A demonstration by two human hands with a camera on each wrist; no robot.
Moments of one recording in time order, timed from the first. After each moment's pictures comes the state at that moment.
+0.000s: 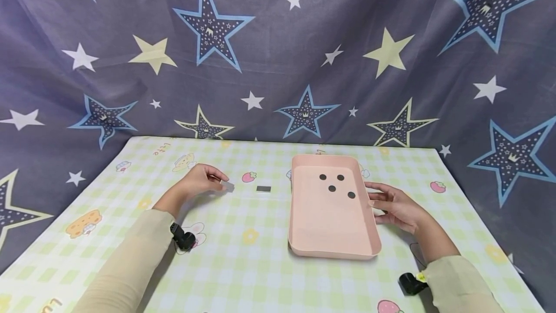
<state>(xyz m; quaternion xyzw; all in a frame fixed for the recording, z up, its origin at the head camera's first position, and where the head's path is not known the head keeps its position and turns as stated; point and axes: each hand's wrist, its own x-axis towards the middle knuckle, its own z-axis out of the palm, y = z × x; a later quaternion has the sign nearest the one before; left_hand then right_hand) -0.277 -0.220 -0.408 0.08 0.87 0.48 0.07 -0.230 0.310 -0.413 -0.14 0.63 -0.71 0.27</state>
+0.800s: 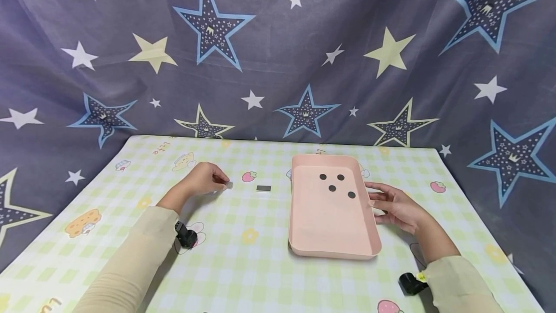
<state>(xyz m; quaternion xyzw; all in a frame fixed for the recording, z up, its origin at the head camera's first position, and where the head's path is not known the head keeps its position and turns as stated) -0.280 -0.214 -0.400 0.18 0.95 0.27 0.03 -0.229 0.309 -0.412 -0.14 0.63 -0.71 0.27</state>
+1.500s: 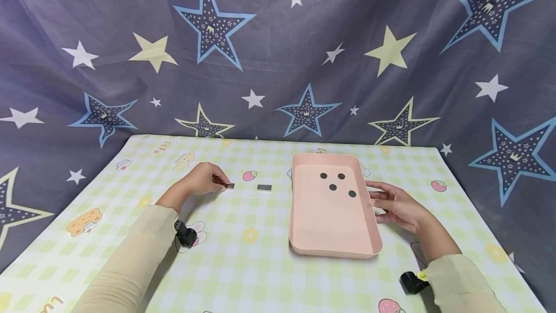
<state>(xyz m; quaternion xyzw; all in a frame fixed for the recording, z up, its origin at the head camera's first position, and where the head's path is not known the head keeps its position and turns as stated) -0.280 -0.218 -0.401 0.22 0.94 0.28 0.04 -0.230 0.310 -0.413 -0.13 0.63 -0.72 0.27</state>
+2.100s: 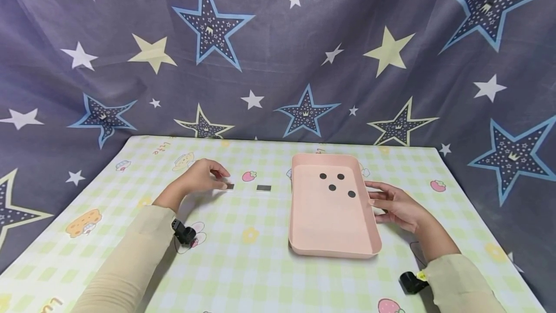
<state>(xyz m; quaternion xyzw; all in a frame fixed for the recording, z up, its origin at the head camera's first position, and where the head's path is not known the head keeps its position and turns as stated) -0.277 -0.215 -0.389 0.17 0.92 0.35 0.05 -0.231 0.311 -0.415 -0.14 0.62 -0.72 0.28</state>
